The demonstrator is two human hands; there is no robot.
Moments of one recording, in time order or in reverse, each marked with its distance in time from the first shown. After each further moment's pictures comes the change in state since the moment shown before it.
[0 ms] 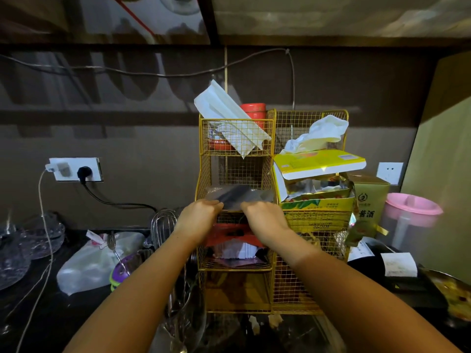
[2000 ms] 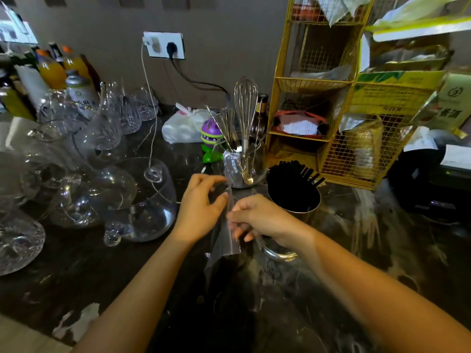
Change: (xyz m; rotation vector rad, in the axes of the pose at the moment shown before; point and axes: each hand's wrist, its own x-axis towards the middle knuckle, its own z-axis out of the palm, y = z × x) left_hand -0.318 0.057 -0.032 -0.613 0.150 -0.598; right_hand -0.238 -0.176 -0.004 1.363 -0.849 0.110
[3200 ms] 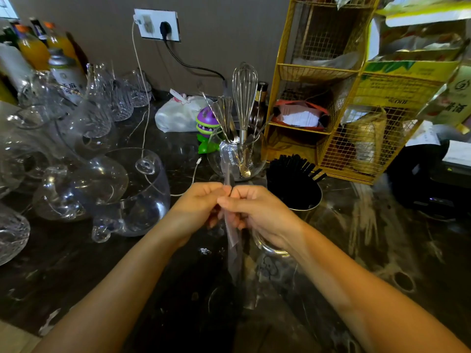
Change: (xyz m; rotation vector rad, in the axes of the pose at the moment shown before) left_hand -0.004 0.016 -0.012 -0.549 -0.403 -0.259; right_hand 0.006 0.003 0.000 0.313 0.014 -0.175
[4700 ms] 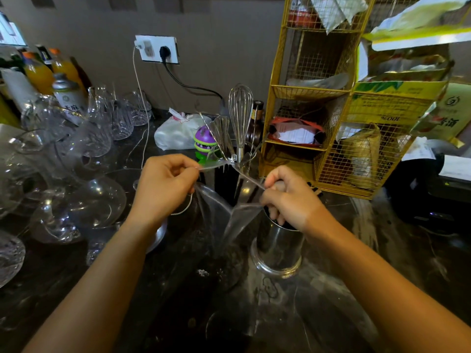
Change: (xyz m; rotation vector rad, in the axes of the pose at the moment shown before) left_hand 0.015 0.045 -0.029 0.187 0.462 0.231; right_hand -0.011 -0.042 -0.039 -0.393 0.350 -0.073
